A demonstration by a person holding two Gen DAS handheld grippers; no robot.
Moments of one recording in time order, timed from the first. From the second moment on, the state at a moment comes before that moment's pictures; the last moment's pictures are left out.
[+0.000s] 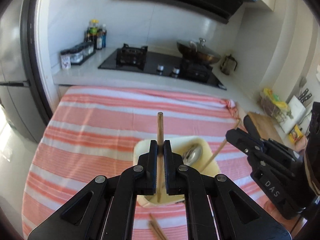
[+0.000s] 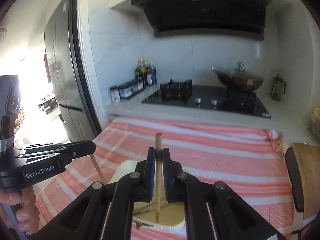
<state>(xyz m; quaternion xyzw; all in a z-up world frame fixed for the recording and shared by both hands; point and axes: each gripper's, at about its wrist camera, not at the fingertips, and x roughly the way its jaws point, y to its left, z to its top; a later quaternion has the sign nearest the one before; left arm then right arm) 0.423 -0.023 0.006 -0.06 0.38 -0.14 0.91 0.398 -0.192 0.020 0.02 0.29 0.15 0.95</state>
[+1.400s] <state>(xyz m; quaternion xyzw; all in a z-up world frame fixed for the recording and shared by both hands) 0.215 0.007 -0.188 0.01 0.44 -0.05 0.90 0.138 -0.295 -0.183 0.02 0.43 0.03 0.90</state>
